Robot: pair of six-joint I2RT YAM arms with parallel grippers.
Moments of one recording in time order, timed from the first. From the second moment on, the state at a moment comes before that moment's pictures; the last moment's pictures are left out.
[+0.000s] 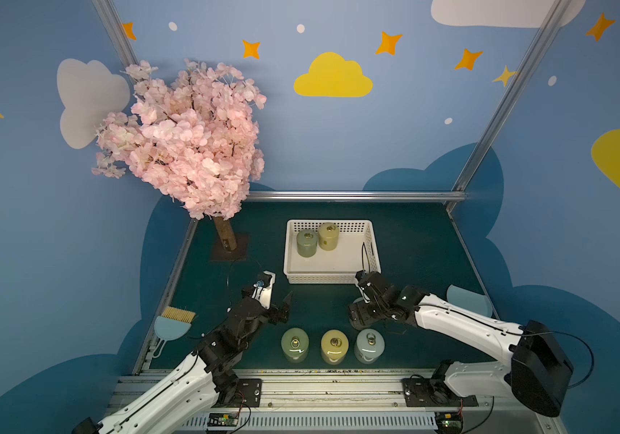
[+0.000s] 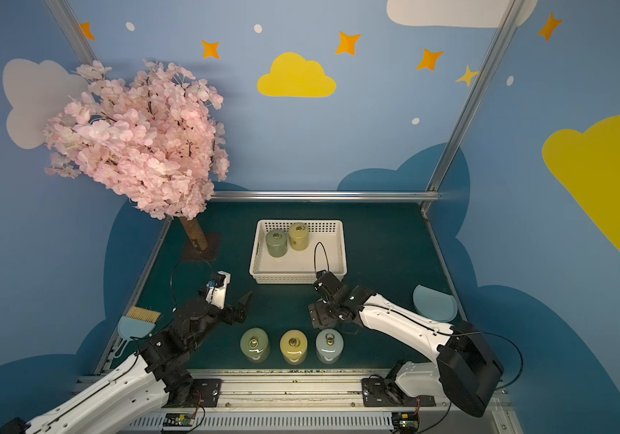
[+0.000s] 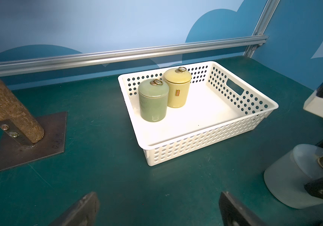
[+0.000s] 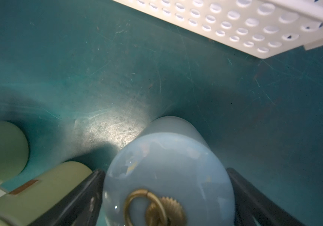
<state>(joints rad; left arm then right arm) -0.71 0.59 0.34 -0.12 -0.32 -0.16 0.87 1.30 0.80 -0.62 0.09 0.41</state>
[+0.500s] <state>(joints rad) -0.71 0.63 0.45 -0.20 -0.30 -0.19 0.87 1.27 0.85 -0.65 0.12 0.40</state>
